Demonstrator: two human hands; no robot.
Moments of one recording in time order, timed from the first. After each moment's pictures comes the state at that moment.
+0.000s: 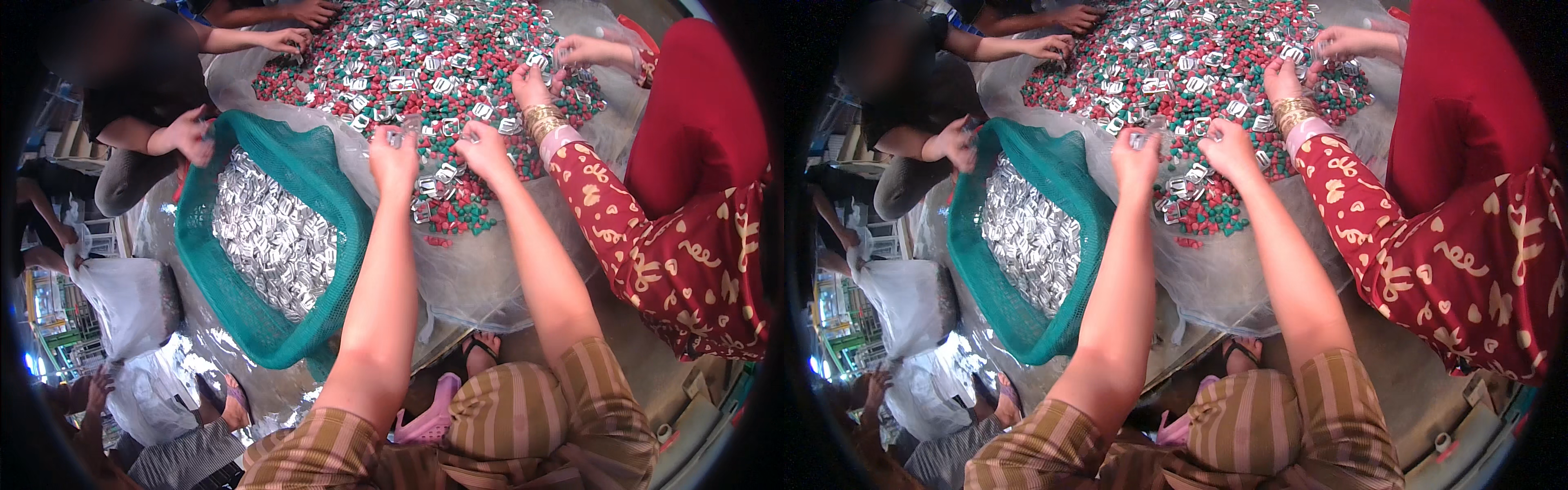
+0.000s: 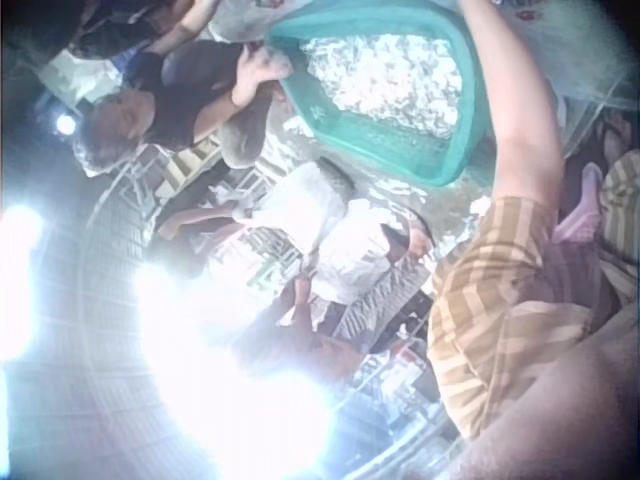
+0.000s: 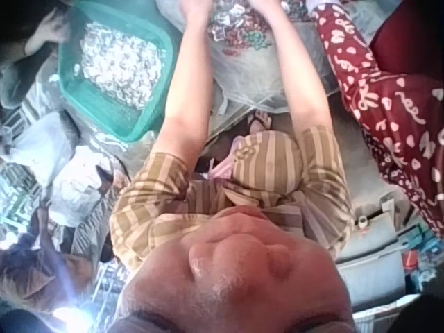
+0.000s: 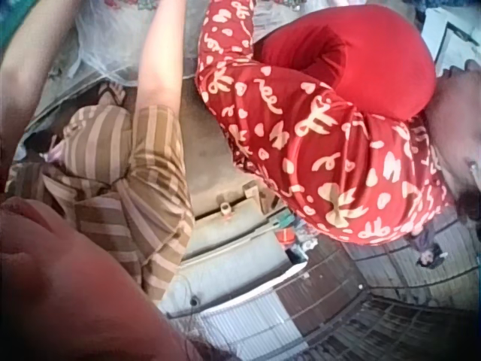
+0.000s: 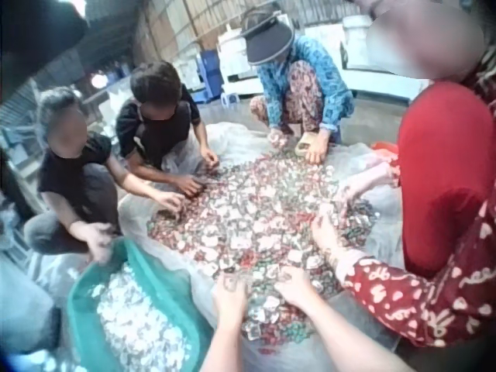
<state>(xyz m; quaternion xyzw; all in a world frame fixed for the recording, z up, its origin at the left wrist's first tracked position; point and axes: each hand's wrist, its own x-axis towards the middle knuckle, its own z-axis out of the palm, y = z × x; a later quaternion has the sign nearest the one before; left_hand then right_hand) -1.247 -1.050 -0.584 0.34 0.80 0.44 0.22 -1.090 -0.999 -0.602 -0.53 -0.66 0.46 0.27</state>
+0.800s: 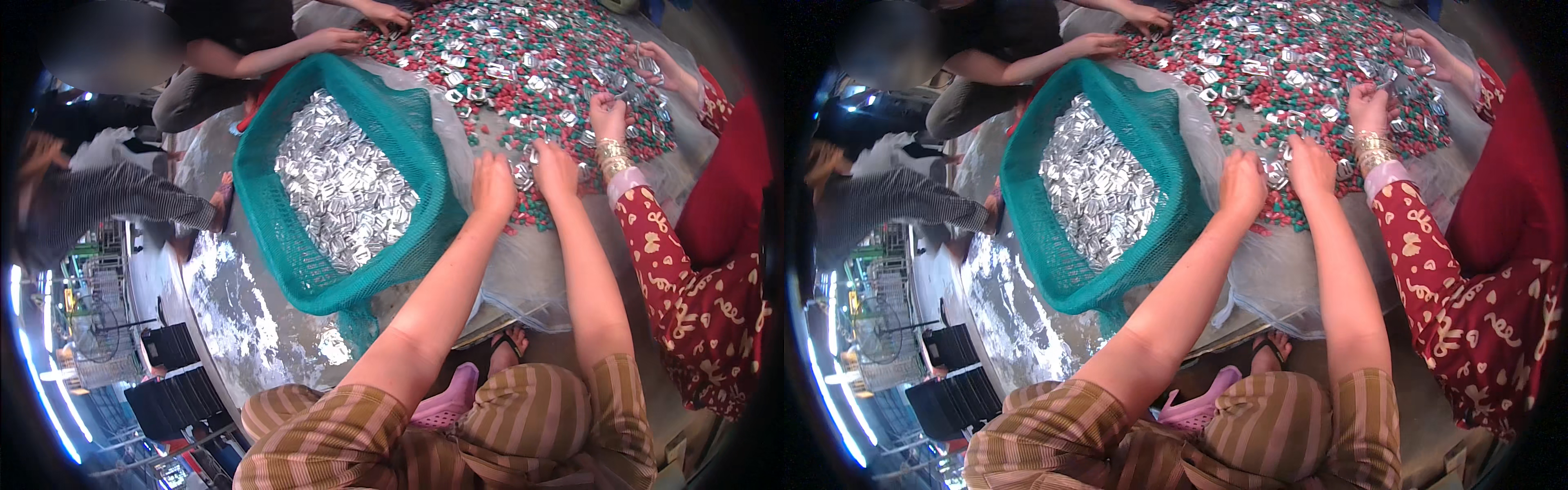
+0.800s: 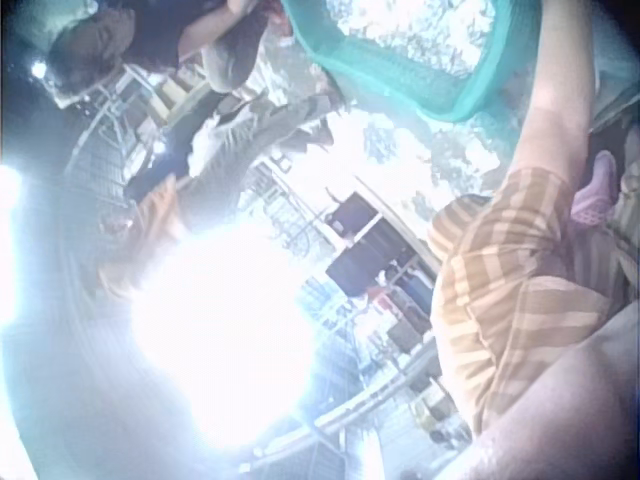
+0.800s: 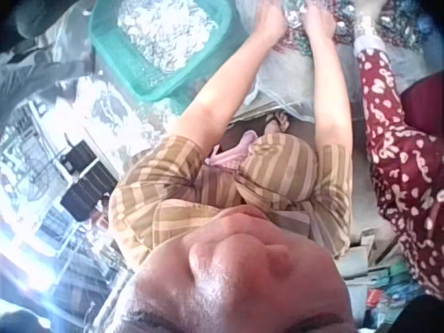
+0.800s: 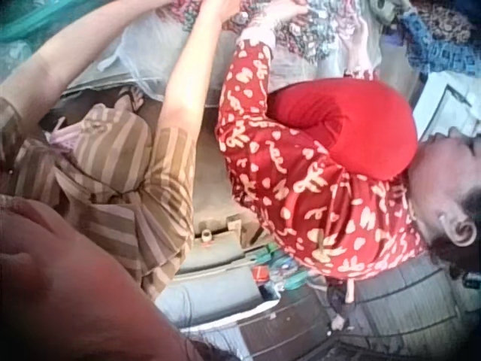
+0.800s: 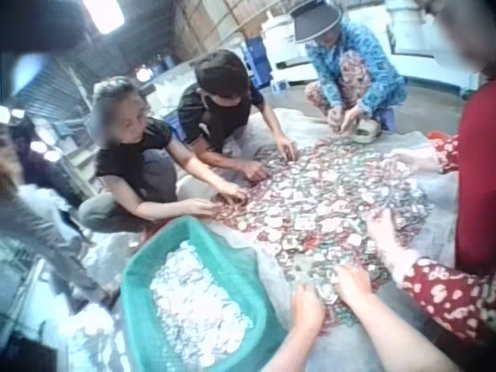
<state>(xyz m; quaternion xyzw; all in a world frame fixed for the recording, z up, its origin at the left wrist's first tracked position) -1.200 -1.102 -0.596 0.53 0.80 0.22 0.15 -1.087 -1.029 -0.602 -0.54 -0.82 0.13 0.13</state>
